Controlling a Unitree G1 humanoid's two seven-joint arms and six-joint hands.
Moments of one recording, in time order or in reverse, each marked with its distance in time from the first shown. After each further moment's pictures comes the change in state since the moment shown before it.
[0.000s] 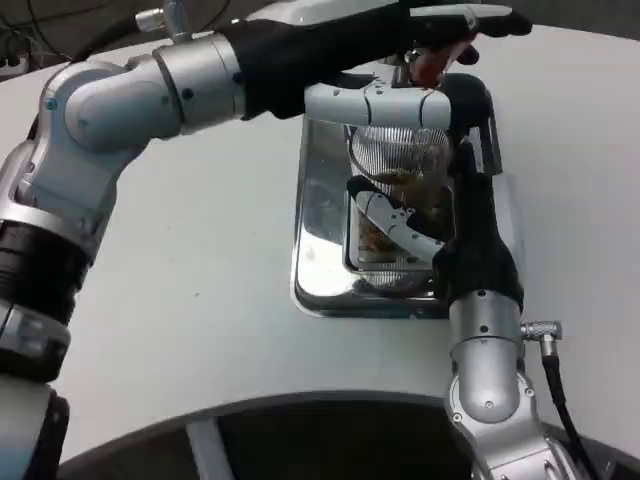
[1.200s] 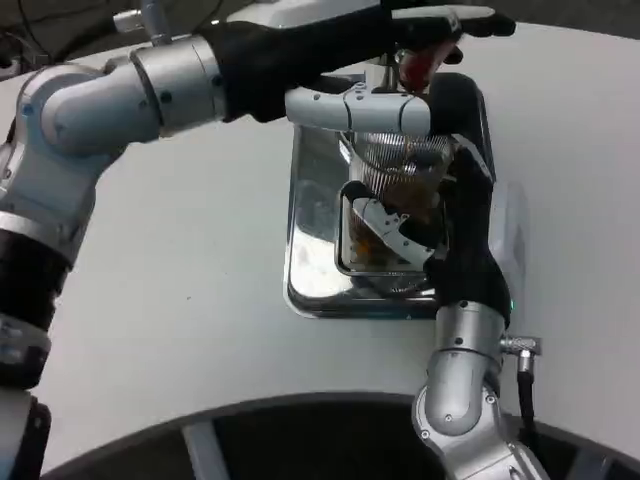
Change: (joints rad) left arm 0.027 0.039 0.013 -0.034 -0.009 -0.022 -0.002; right arm -0.033 0.002 0.083 0.141 -0.047 -0.067 -0.241
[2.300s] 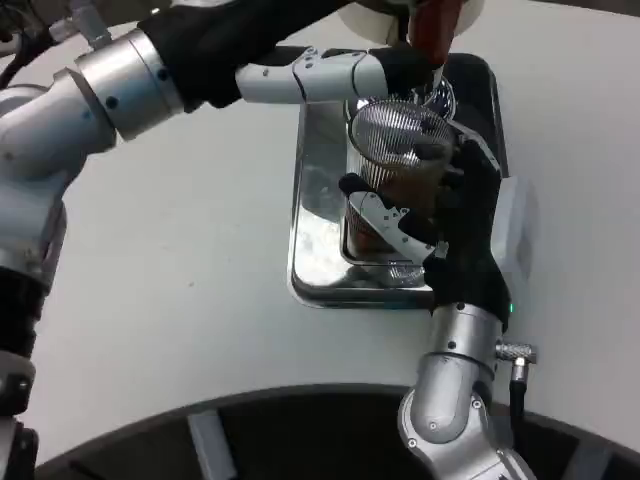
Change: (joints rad) left arm 0.093 -0.004 0.146 -0.079 -0.088 -0.062 0.060; right arm 0.012 0.001 0.060 -0.035 -0.001 -0.004 -0.148
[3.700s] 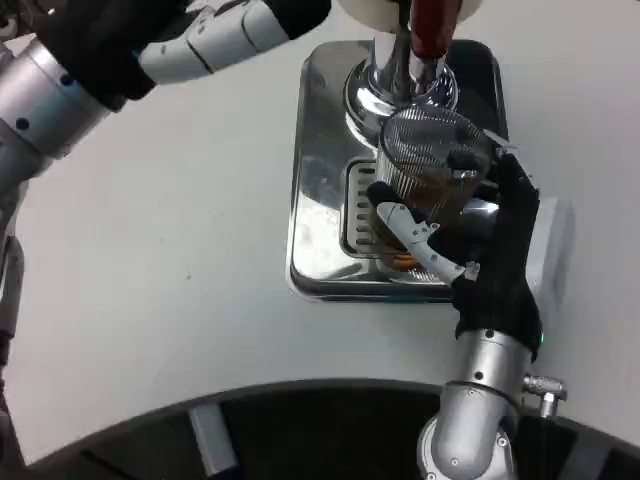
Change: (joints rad) left arm 0.164 0.006 0.164 -0.186 -0.143 0.027 0.057; right arm 0.149 0.017 -0.006 -0.198 -0.046 0.021 0.001
